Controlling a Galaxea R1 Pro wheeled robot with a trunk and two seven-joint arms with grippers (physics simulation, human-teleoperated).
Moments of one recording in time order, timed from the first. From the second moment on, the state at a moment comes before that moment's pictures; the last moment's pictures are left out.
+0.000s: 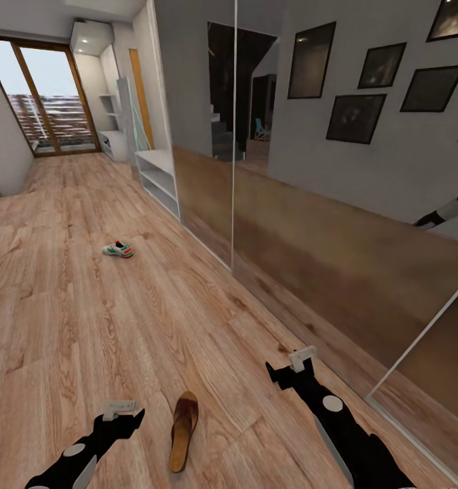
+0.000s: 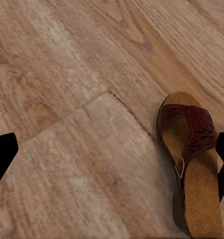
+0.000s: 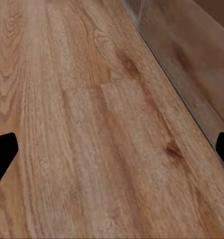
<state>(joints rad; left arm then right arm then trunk) -0.52 0.13 0.21 -0.27 -0.10 -0.21 -0.24 -0.40 -0.07 0.26 -0.97 0.00 0.05 0.11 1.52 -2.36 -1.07</state>
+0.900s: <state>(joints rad) -0.53 0.09 0.17 -0.27 -0.11 -0.21 -0.24 -0.40 0.00 0.27 -1.30 0.00 0.35 0.11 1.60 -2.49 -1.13</state>
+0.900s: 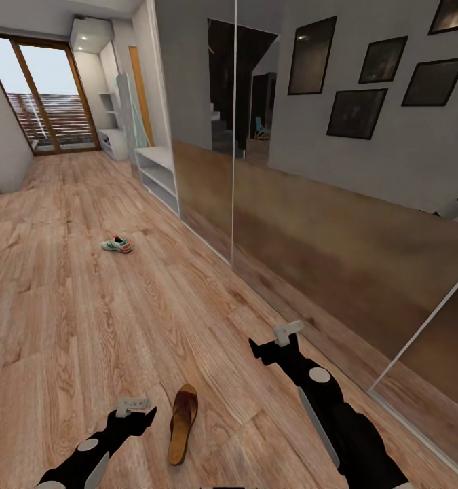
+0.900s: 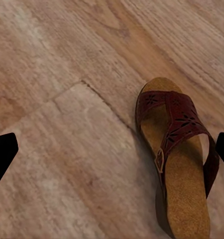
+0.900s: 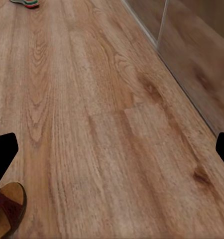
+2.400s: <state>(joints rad) -0.52 0.10 0.17 -0.27 -0.10 -0.21 -0.24 -0.40 -0.01 0.30 -1.29 0.00 0.35 0.12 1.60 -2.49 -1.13</state>
